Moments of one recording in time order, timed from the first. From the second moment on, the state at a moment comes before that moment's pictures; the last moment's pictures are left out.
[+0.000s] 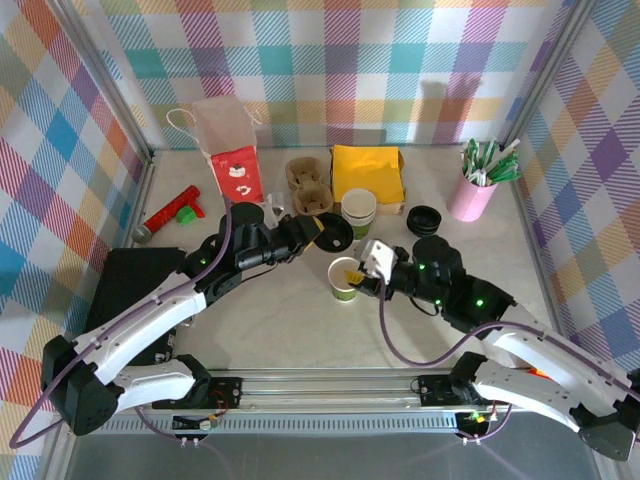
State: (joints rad) left arm -0.70 1.12 0.96 -0.17 0.24 -1.23; right arm 0.90 0.86 0.82 -0.31 -0.11 -0.45
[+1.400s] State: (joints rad) left arm -0.69 1.10 0.94 -0.24 0.21 -1.31; right arm 0.96 1.01 0.76 -0.06 0.12 -0.85
